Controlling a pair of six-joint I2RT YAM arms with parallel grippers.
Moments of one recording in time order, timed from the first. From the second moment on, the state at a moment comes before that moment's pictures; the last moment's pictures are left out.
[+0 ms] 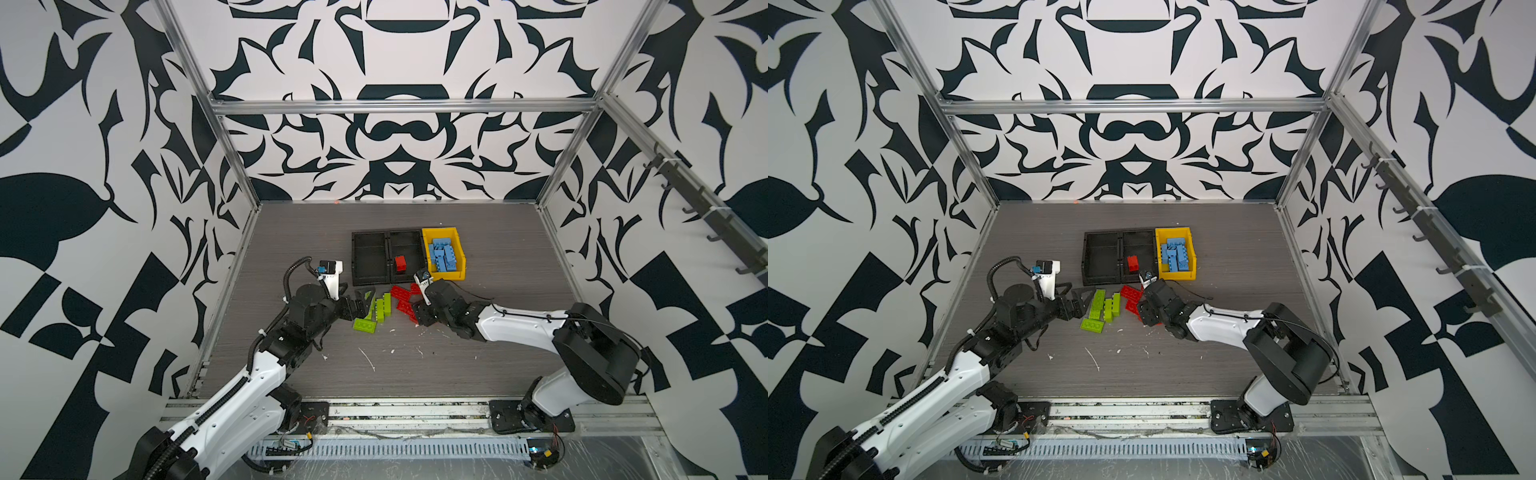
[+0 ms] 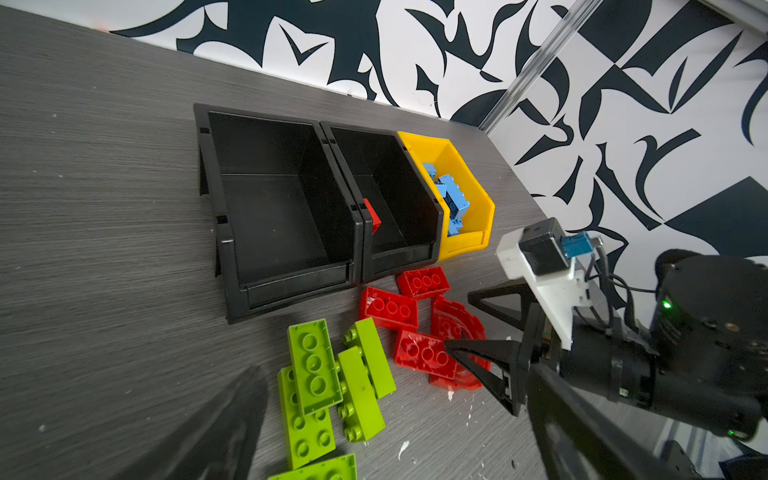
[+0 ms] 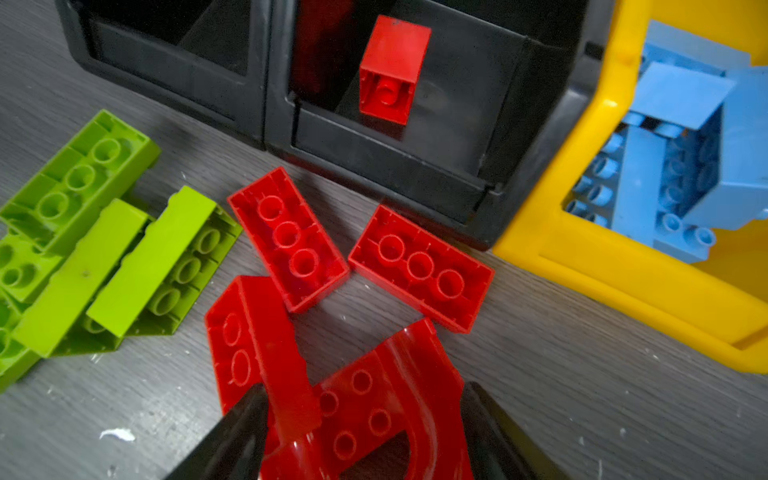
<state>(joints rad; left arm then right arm) -0.54 0.82 0.43 0.06 0.15 -0.46 0.80 1.56 0.71 0.04 0.21 0.22</state>
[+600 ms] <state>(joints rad) -0.54 0.82 0.43 0.06 0.15 -0.46 0.72 1.53 0.61 0.14 0.15 0.29</state>
